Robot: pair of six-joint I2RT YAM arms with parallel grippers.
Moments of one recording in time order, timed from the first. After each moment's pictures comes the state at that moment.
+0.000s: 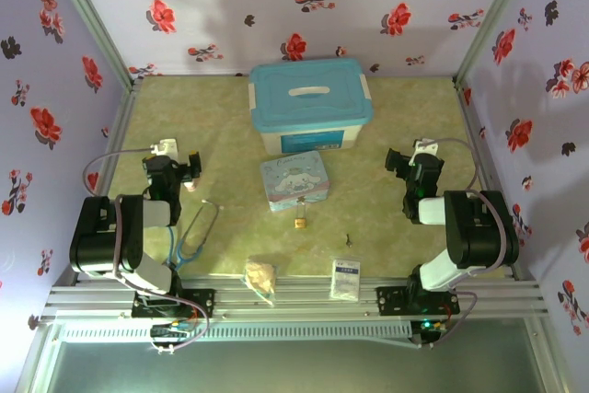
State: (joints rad) left arm -0.01 1.54 0.39 0.78 -0.16 0.00; right arm 0.01 1.55 0.39 0.78 0.15 0.13
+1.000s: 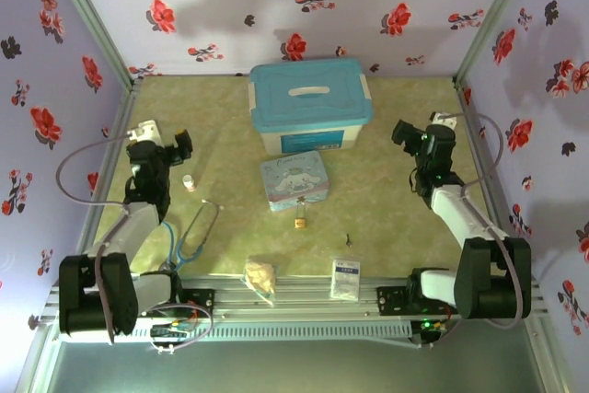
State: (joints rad) left arm -0.01 1.15 0.55 0.33 -0.13 -0.19; right arm 0.02 1.24 0.68 0.15 0.11 0.36
